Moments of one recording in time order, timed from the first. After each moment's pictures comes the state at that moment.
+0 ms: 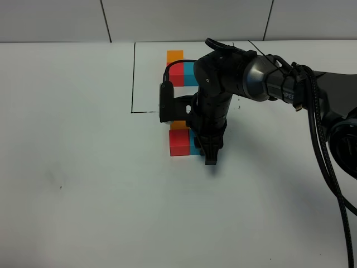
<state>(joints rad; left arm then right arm) -0.04 -0.01 -0.51 -0.13 1.06 0.21 0.59 2.26 -1.65 -0.01 0.91 -1.00</state>
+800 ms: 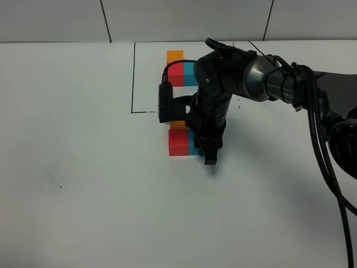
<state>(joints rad) -0.04 -0.01 -0.51 -0.13 1.06 0.21 0.59 2.26 -1.65 0.00 0.90 -1.00</state>
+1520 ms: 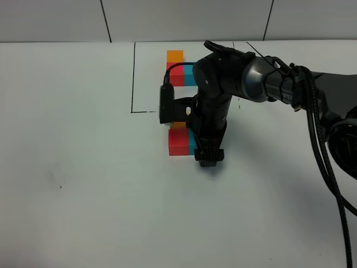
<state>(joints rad) -0.04 -0.01 -0.51 -0.13 1.06 0.21 0.59 2.24 -1.65 -0.02 0.92 -0.96</state>
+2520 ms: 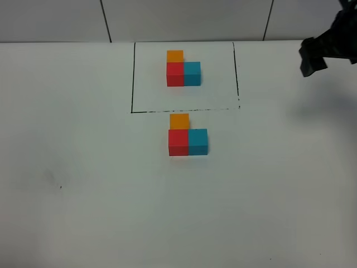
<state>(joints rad) -0.04 -0.01 -0.51 -0.13 1.06 0.21 0.06 1.78 -1.52 0.01 1.00 -0.20</state>
